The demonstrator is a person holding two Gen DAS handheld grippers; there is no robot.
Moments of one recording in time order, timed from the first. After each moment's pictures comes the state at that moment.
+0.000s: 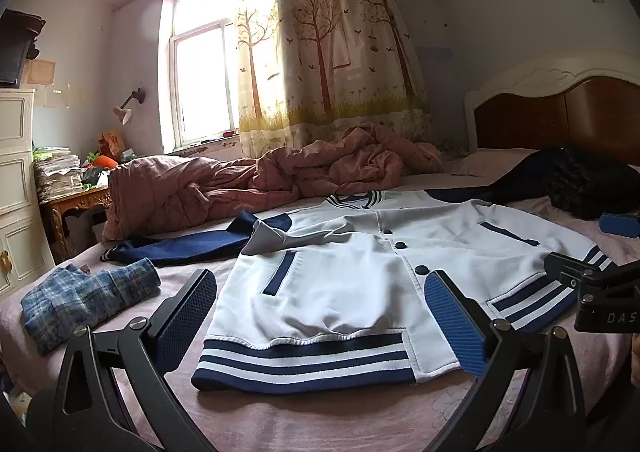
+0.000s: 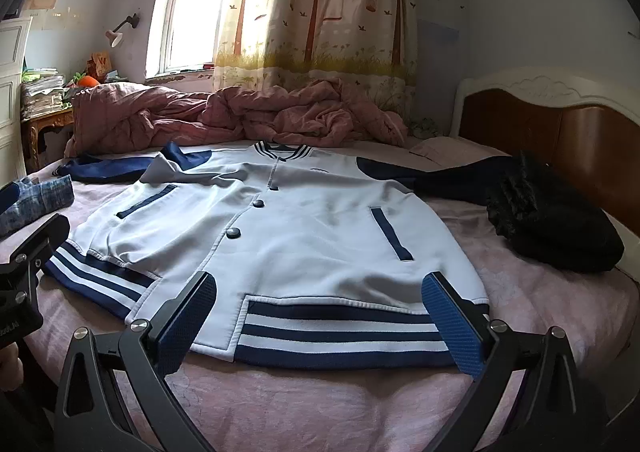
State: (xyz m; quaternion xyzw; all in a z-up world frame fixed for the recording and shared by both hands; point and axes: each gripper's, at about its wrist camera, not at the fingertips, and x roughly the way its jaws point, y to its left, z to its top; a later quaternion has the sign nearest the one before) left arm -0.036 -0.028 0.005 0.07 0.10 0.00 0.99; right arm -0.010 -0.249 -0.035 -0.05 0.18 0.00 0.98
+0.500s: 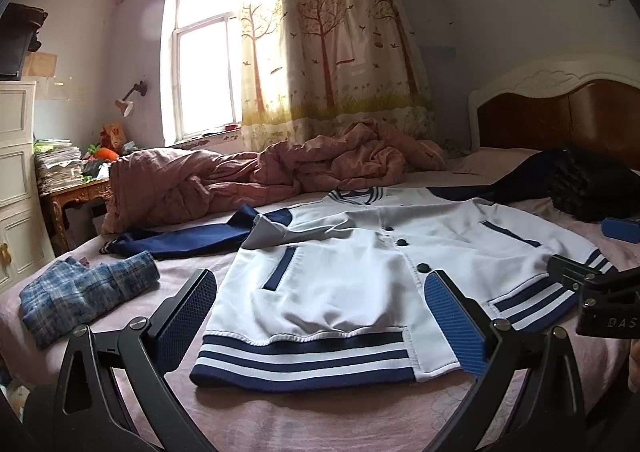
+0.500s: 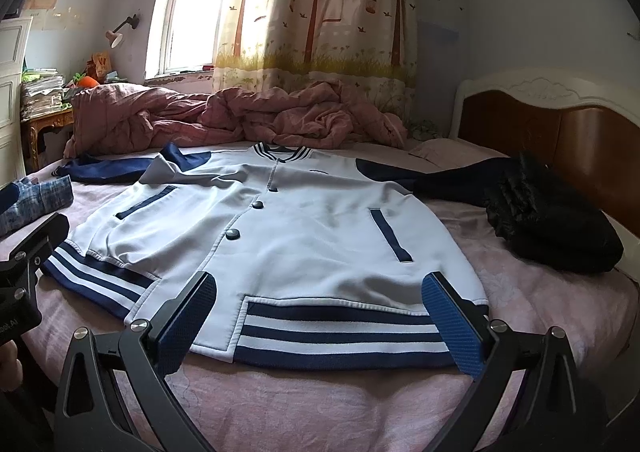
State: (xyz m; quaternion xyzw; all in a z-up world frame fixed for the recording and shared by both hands) left arm -0.033 -0.026 0.006 0.06 0.12 0.01 0.99; right arm -0.011 -0.249 -0.035 -0.05 0.18 0.00 0.98
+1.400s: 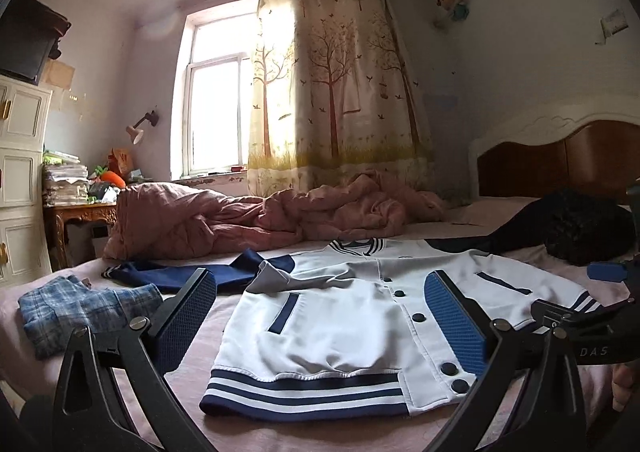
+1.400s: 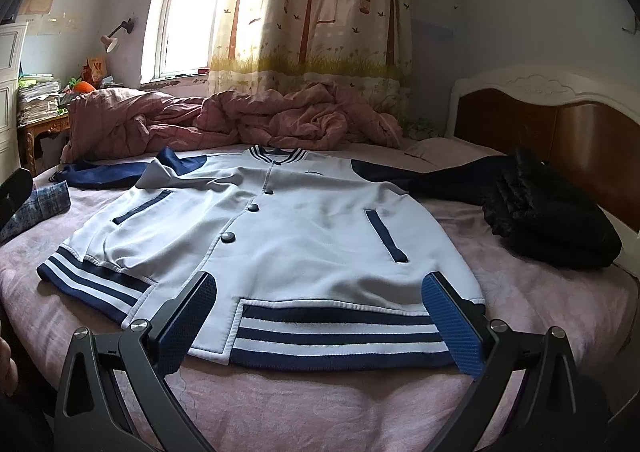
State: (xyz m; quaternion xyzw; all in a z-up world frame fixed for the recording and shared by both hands) left arm -0.053 -0.015 0.025 0.03 0.03 0.00 1.00; right arm -0.008 -0.254 -0.037 -0.05 0.17 0.00 0.98
